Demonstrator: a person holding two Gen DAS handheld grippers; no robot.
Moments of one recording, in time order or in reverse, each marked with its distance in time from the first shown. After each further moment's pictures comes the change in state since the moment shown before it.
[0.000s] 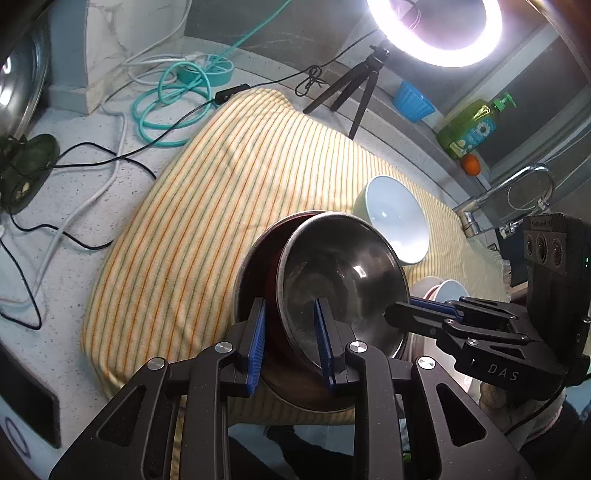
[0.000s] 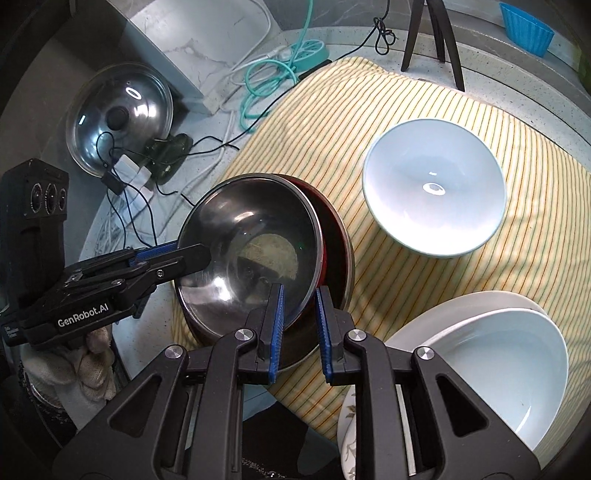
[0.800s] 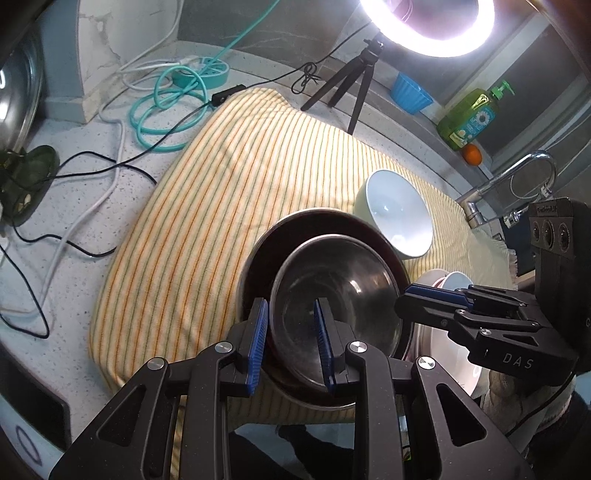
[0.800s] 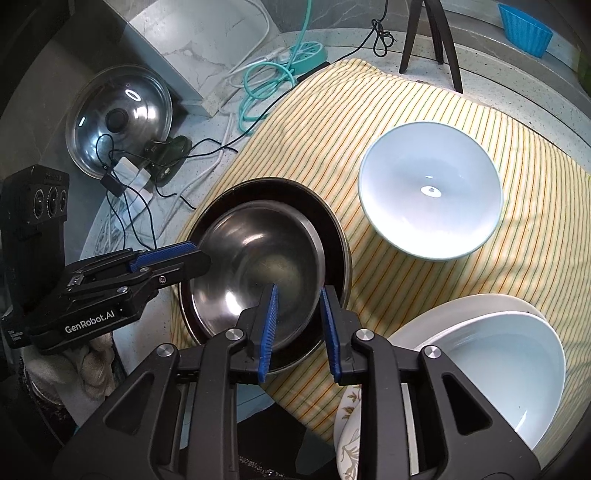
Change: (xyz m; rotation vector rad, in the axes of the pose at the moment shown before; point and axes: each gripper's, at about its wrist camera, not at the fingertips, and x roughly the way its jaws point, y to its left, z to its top) left arm -0.003 -0.005 -0.001 0.038 0.003 0.022; right arm -0.005 -0.002 0.001 0.006 -0.013 0.007
